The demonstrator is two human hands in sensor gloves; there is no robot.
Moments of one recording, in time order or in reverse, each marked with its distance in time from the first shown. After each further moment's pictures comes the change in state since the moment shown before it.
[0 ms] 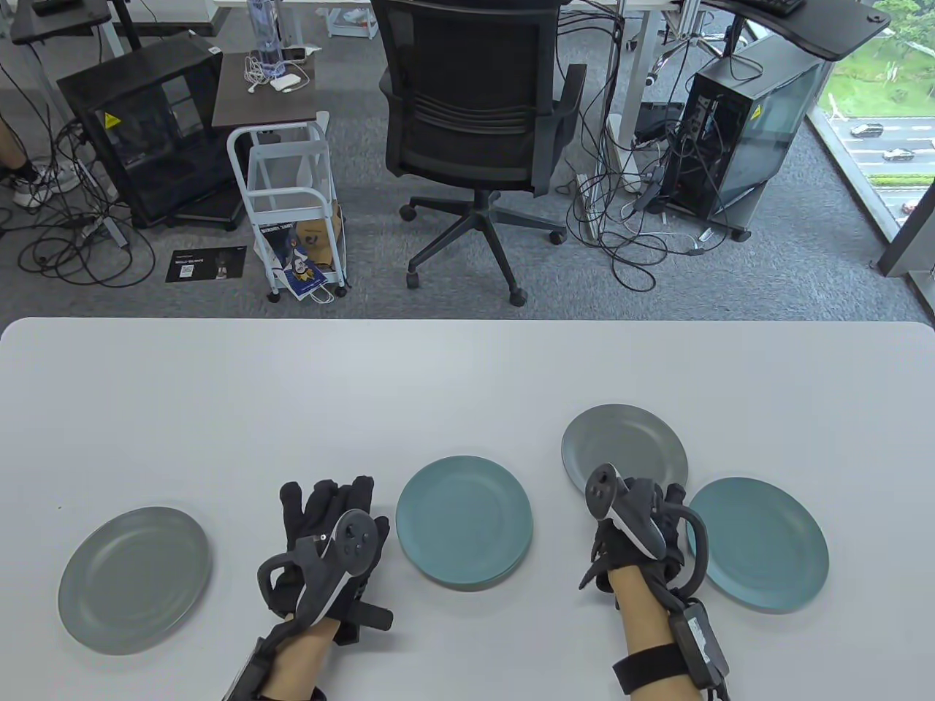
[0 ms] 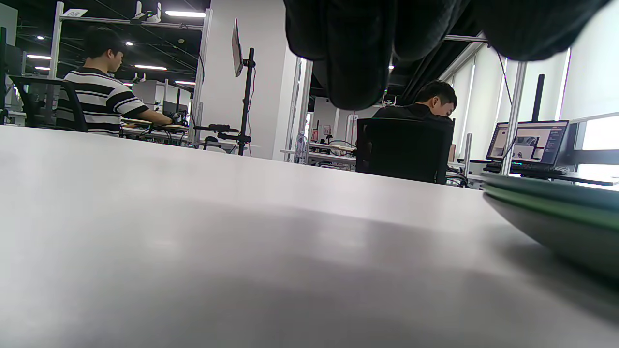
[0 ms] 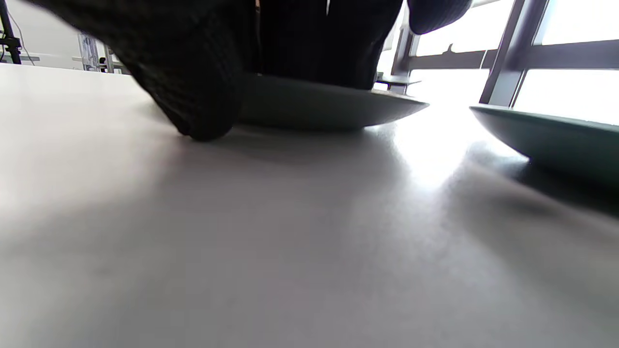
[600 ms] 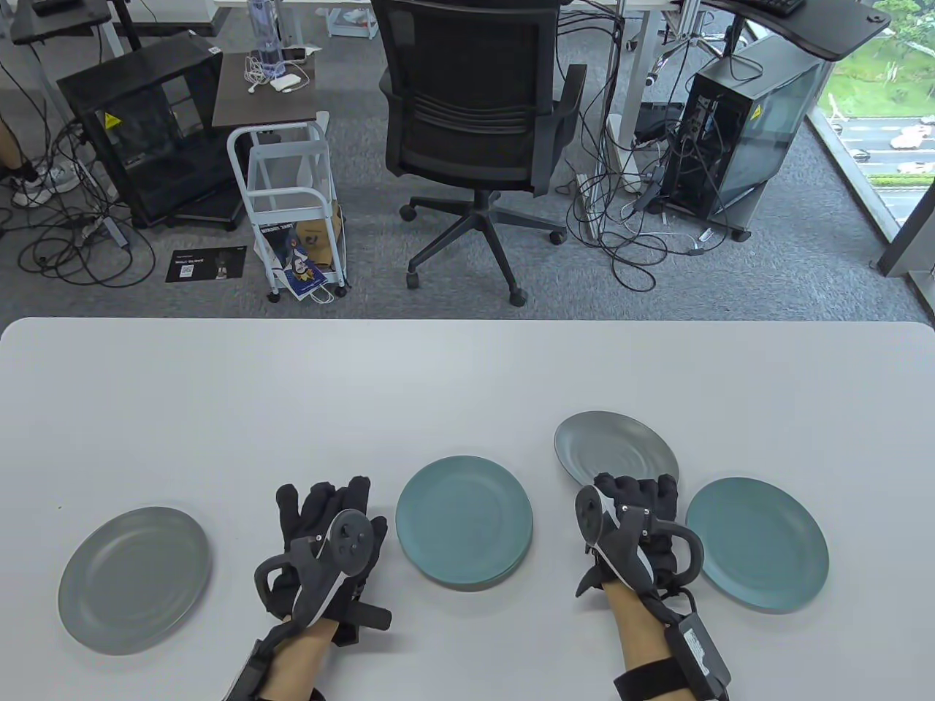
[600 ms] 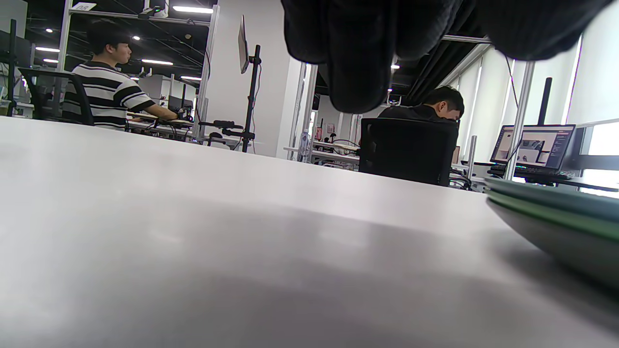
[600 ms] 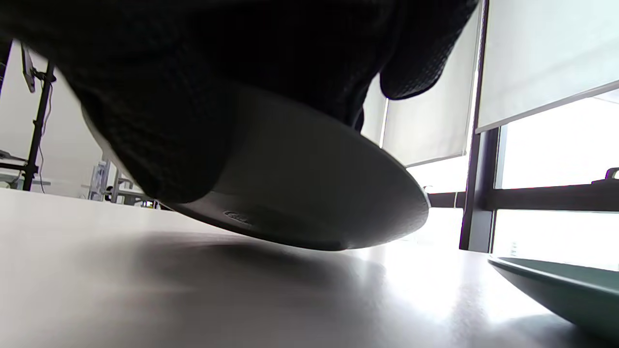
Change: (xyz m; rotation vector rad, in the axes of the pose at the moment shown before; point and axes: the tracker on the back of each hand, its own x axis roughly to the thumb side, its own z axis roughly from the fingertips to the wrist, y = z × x) left_hand -0.004 -0.001 -0.001 -0.014 0.025 0.031; right_hand 0.007 -0.019 0.028 -0.478 0.010 -0.028
